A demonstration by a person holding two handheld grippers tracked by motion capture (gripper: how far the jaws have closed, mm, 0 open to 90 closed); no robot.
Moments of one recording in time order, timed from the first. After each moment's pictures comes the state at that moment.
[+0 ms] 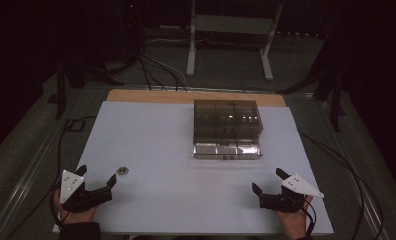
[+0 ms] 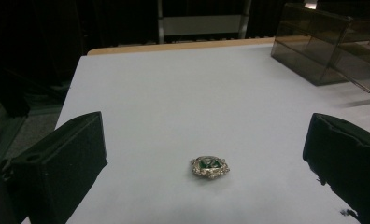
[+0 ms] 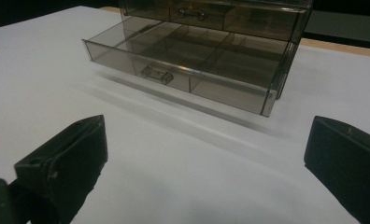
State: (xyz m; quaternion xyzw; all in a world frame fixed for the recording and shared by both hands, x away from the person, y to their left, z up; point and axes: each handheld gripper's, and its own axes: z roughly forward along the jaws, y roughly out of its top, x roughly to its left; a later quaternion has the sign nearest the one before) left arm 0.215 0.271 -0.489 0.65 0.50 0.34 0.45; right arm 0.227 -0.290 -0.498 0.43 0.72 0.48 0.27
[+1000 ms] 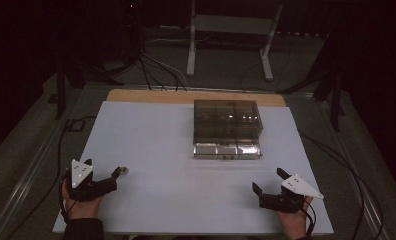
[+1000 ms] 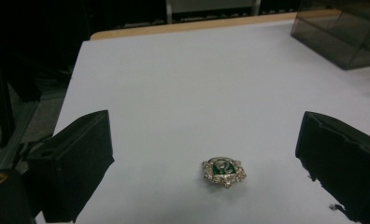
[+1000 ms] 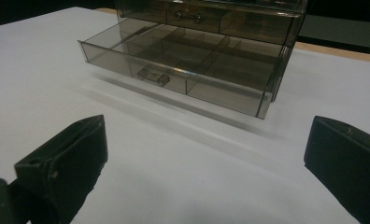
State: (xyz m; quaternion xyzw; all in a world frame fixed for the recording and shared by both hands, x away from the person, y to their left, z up) left arm 0.243 0.264 -0.489 0.68 0.52 0.33 0.41; right arm 0.227 -0.289 -0.498 0.43 0.72 0.47 0.29
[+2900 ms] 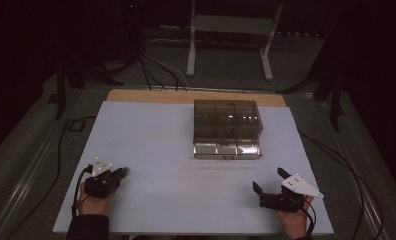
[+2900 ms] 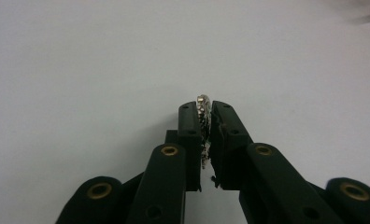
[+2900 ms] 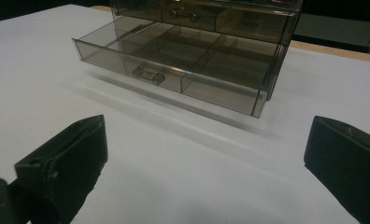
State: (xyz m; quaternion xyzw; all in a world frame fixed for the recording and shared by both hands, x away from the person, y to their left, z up) left arm 0.264 0.244 -0.513 0.75 0.52 0.21 0.36; right arm 0.228 -0.290 -0.498 0.43 0.72 0.47 0.29
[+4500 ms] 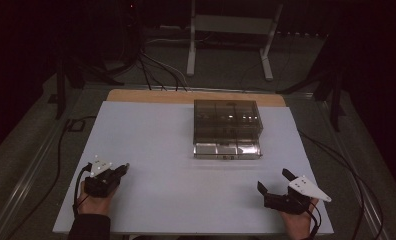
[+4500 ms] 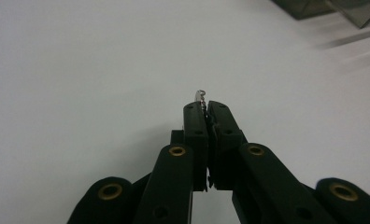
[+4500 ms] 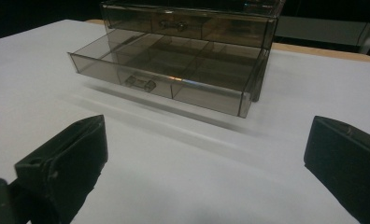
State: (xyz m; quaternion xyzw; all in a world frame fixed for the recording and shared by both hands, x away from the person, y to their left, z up) left arm 0.260 0.235 -0.492 0.74 0.50 0.22 0.39; right arm 0.221 -0.300 -0.495 0.45 0.69 0.48 0.29
